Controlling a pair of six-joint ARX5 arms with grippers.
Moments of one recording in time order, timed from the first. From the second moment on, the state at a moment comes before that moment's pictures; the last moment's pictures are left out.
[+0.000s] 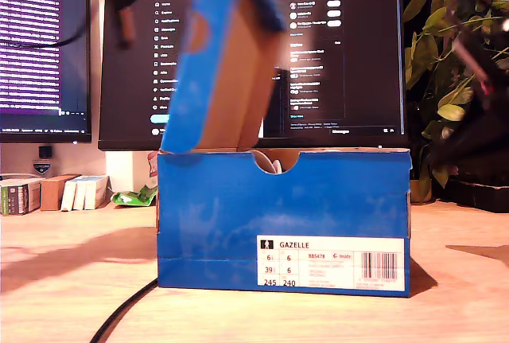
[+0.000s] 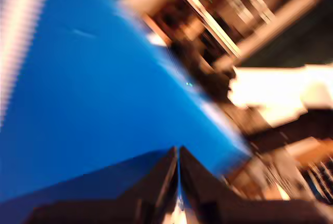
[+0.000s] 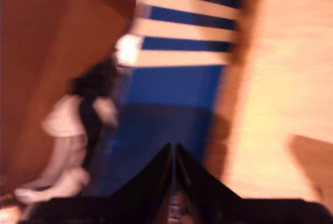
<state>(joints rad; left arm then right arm) -0.37 1.39 1.00 -0.02 1.23 -0.45 0.02 1.26 0.53 0.09 -0.69 0.40</state>
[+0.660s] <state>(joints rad) -0.22 1.39 1.00 -0.25 1.06 -0.24 0.01 1.26 0.70 -0.11 -0.96 0.50</state>
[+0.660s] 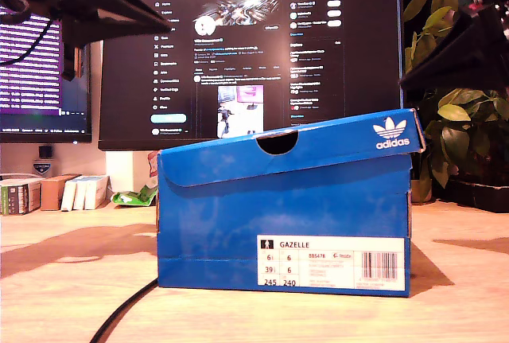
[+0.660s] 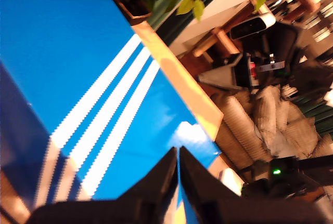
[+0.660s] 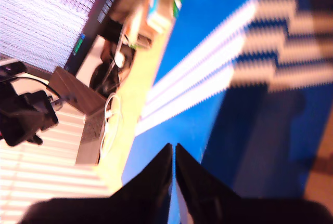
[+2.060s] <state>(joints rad) -0.21 1.39 1.00 -0.17 1.02 -0.22 0.14 1.34 0.83 -0.21 -0.83 0.25</state>
